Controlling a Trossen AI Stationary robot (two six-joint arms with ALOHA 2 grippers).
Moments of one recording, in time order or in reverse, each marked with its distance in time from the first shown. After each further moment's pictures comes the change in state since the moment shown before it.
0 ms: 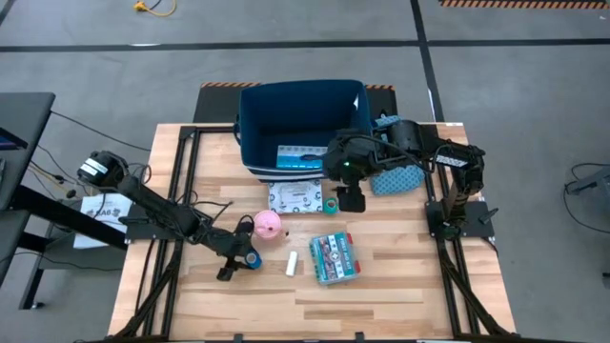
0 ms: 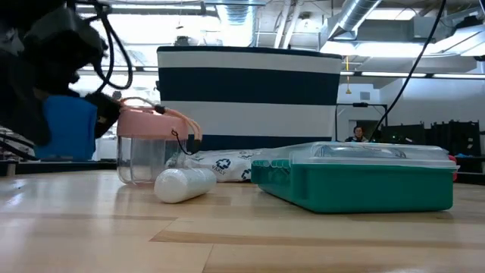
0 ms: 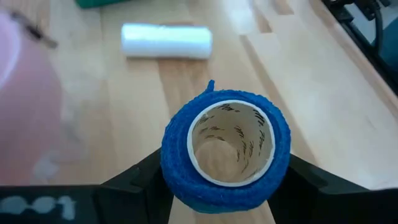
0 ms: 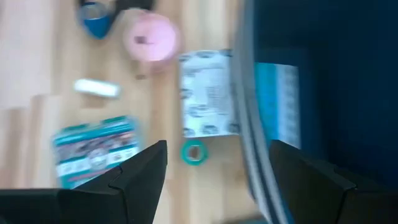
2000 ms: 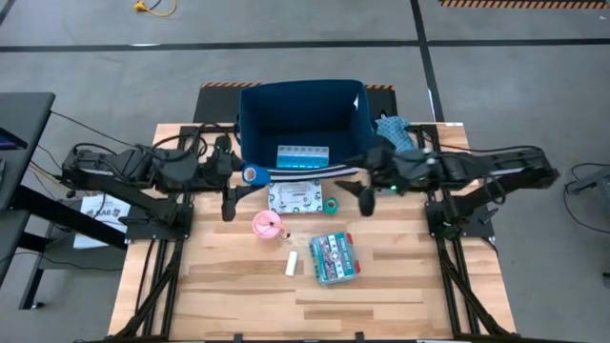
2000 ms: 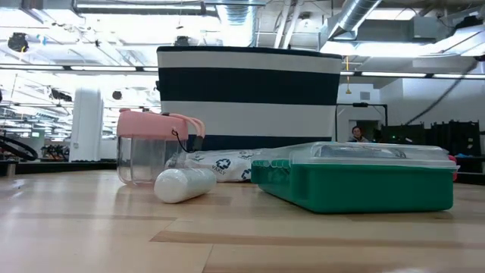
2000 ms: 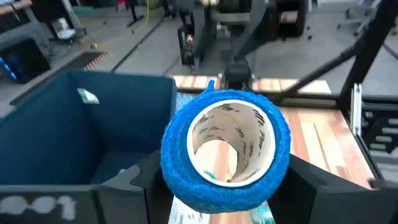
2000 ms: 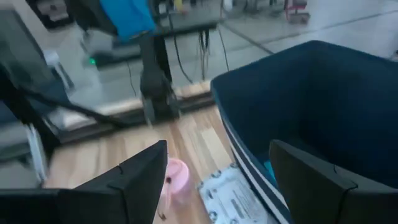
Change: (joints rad) left arm 0.270 -0.205 1.017 -0.863 -0.361 0.156; right arm 0.093 -0.693 -1.129 1.180 0.239 0.308
